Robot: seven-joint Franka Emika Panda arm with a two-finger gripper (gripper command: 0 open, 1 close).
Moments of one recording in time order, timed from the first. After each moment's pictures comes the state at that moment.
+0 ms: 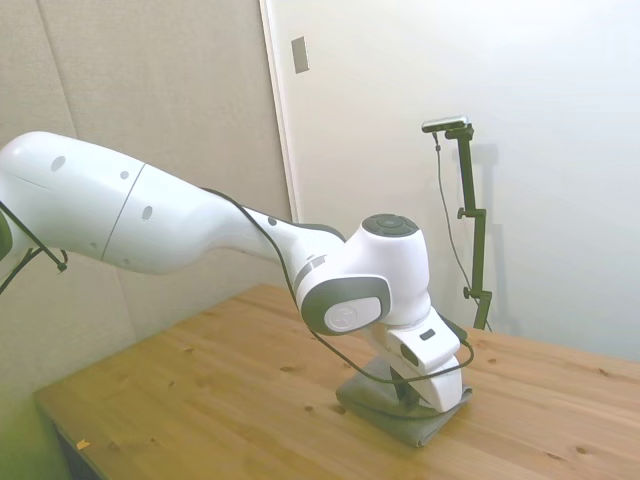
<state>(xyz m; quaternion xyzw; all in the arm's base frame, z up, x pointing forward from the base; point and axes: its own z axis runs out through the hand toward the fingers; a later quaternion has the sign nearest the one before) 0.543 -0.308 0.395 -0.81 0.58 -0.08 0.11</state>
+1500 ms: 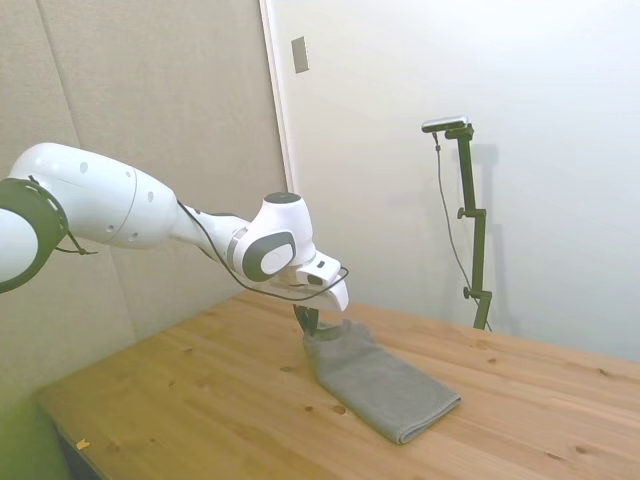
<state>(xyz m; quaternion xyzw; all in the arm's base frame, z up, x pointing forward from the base) 0.651 -0.024 0.402 -0.94 0.30 -0.10 0.11</state>
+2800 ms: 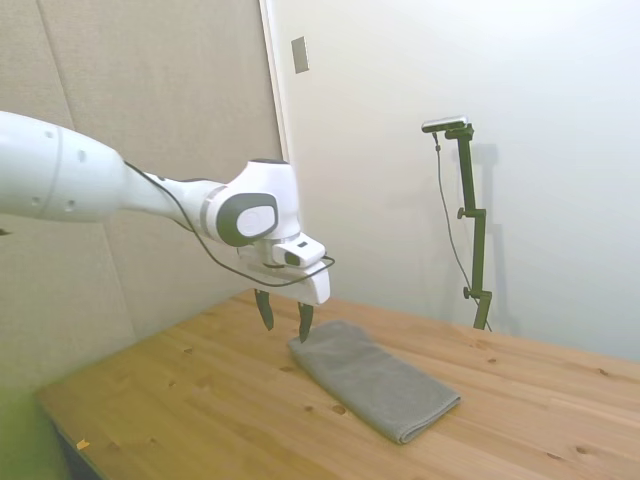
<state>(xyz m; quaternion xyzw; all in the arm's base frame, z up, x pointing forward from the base) 0.553 -0.042 0.479 -0.92 0.40 -0.02 0.05</state>
